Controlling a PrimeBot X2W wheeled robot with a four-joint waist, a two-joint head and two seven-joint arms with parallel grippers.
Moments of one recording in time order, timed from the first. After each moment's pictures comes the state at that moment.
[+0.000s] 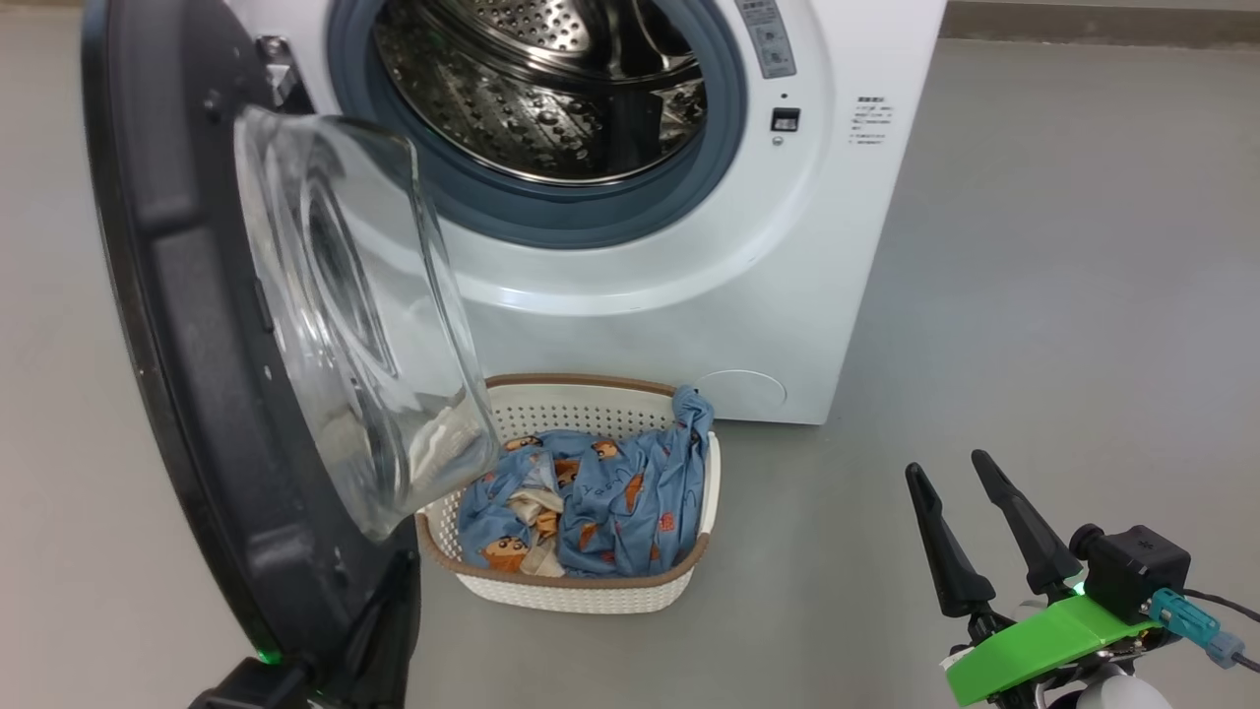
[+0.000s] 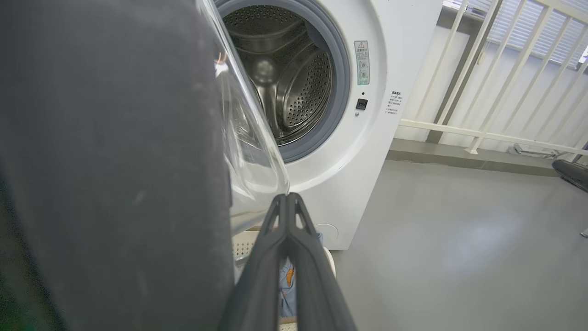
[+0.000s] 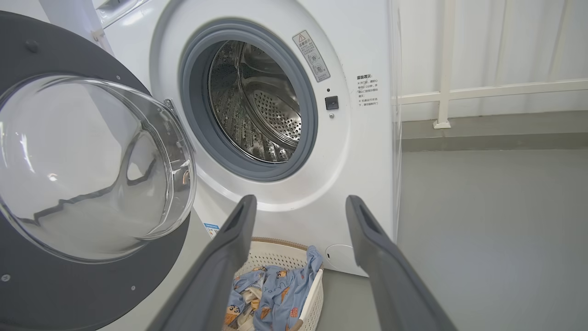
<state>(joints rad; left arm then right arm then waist) 0.04 0.09 -0.24 0.07 -0.32 -0.09 -0.22 -0.10 -0.17 0.13 0.18 0.39 0.12 -0.25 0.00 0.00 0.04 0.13</state>
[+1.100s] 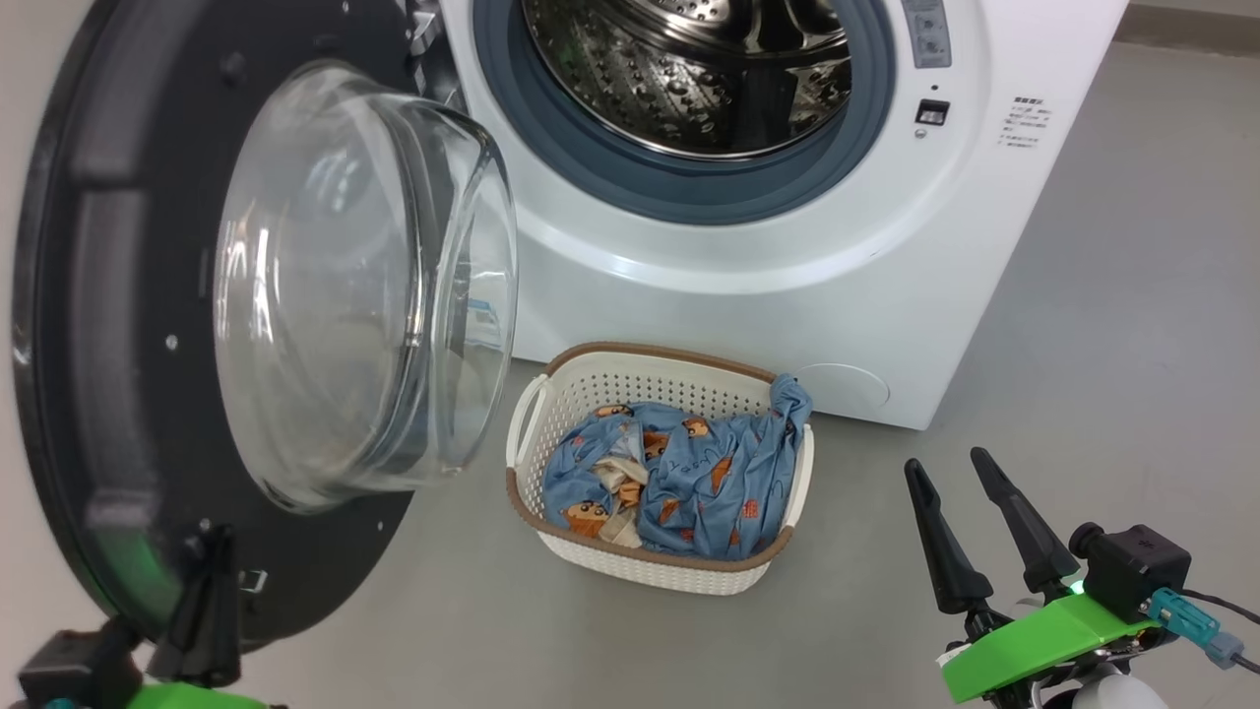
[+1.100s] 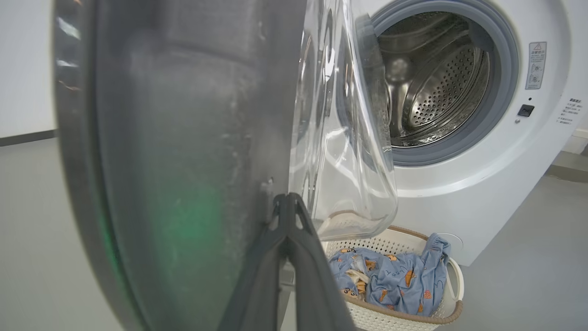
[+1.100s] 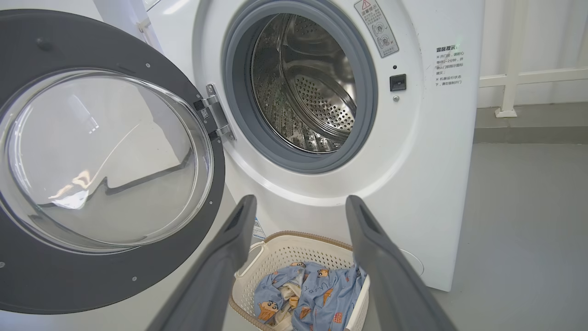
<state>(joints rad) 0.02 0.21 -0.07 0.04 -0.40 0.00 -0.12 -0.10 -0.15 0.11 0.18 0.39 0.12 -0.25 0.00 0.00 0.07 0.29</state>
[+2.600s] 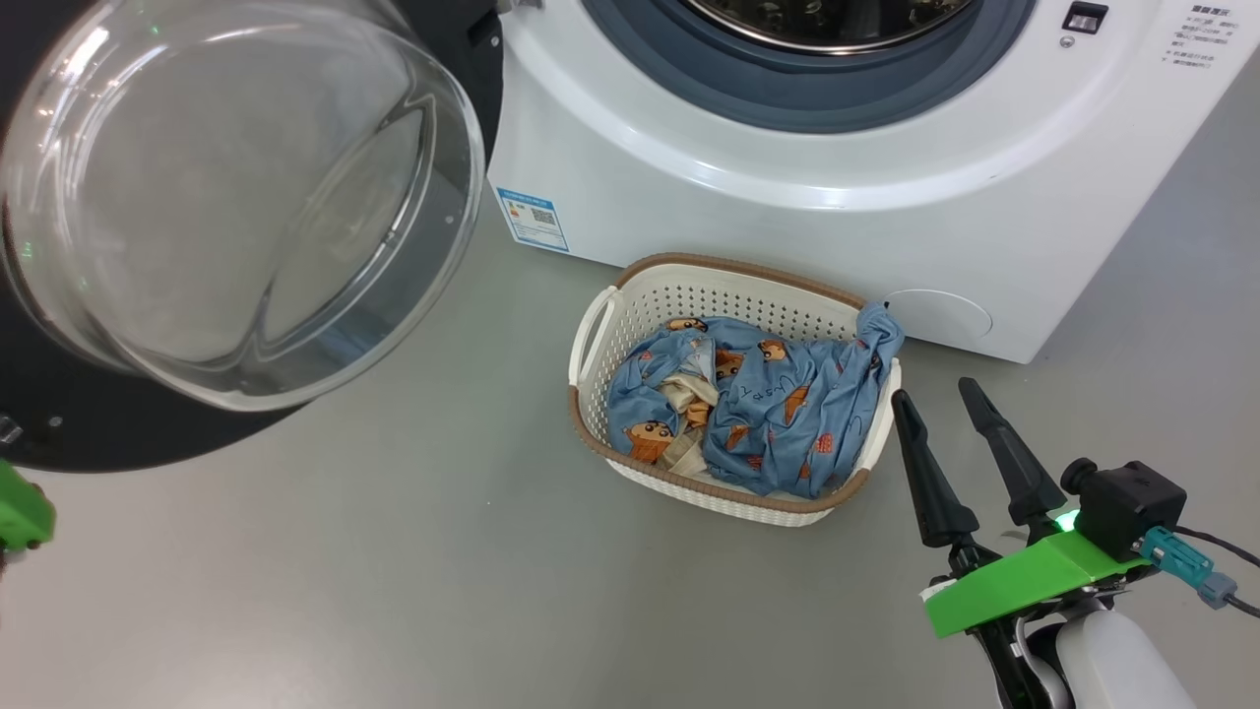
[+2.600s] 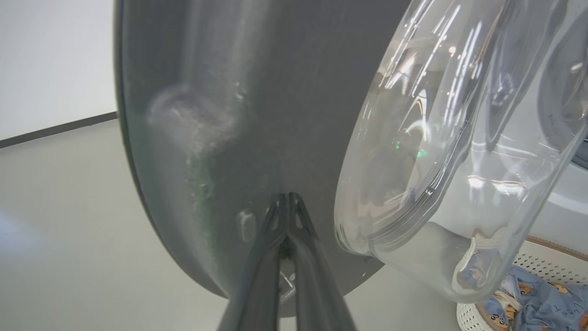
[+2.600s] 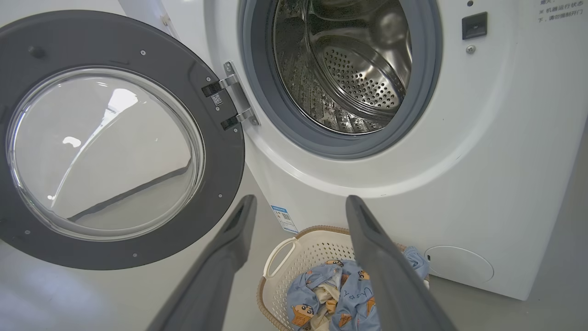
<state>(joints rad) -0.60 0.45 -0.07 0.78 -0.49 -0.13 -0.09 -0.21 -0.13 0.12 0.19 0.39 0.12 -0.25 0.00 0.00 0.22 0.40</state>
